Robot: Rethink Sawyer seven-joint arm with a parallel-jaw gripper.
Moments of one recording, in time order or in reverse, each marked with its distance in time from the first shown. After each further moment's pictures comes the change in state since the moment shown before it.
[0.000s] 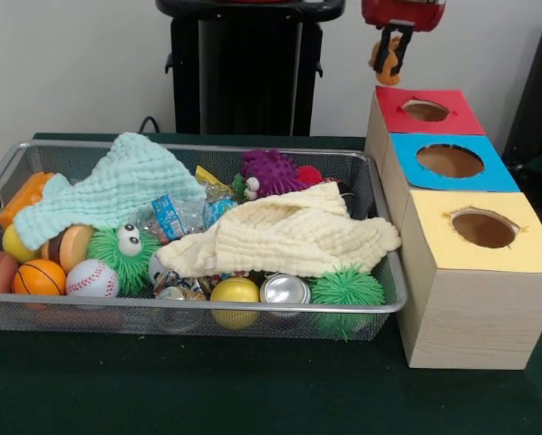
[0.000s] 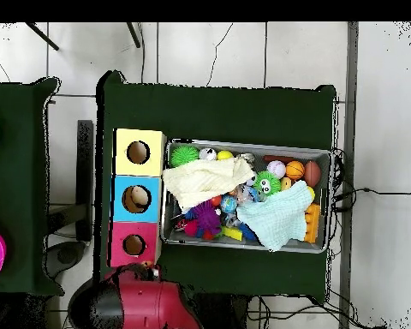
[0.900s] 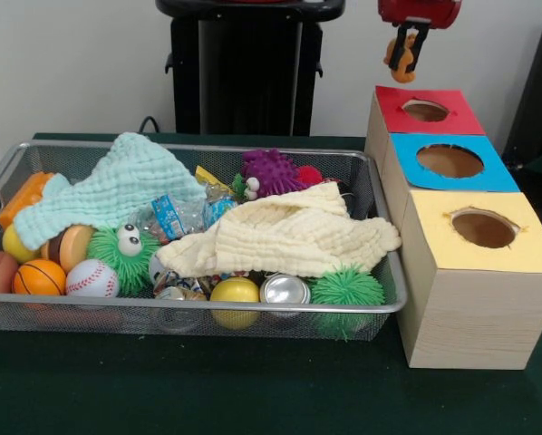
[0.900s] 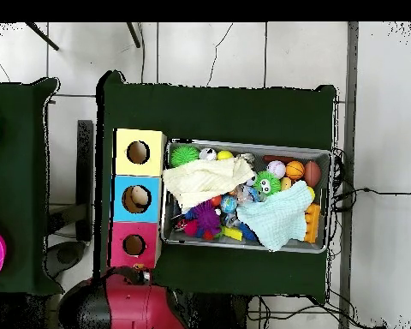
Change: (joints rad) arm 0.062 0.013 -0.021 0.000 0.055 0.000 0.000
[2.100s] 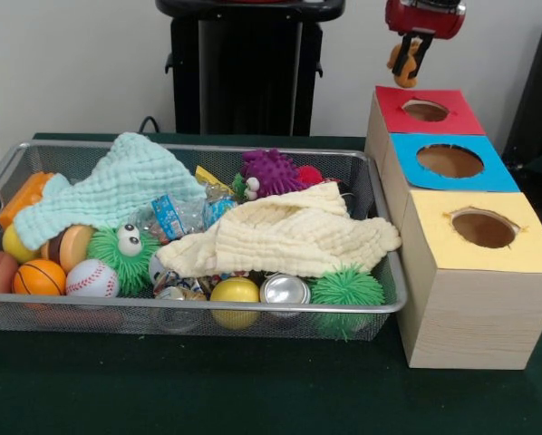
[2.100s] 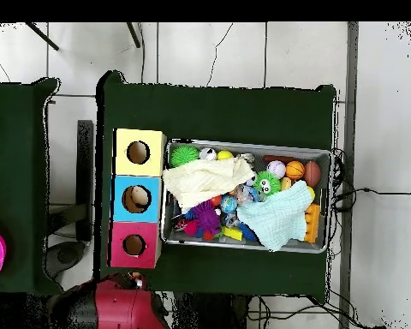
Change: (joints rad) arm 0.121 0.085 -0.057 -0.010 0.073 0.000 0.000
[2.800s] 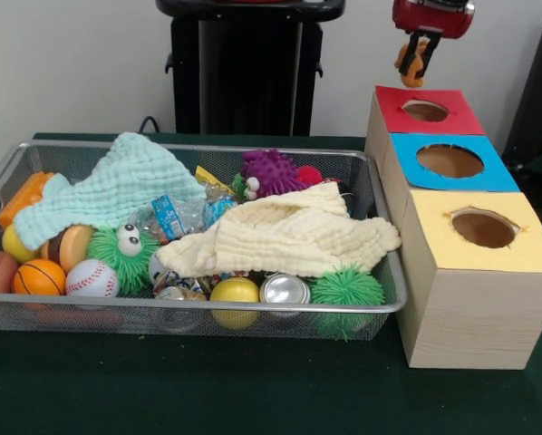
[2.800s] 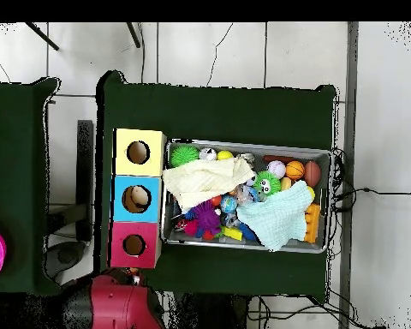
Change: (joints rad) arm 0.031 0.007 -0.037 -0.049 0.034 0.053 0.033
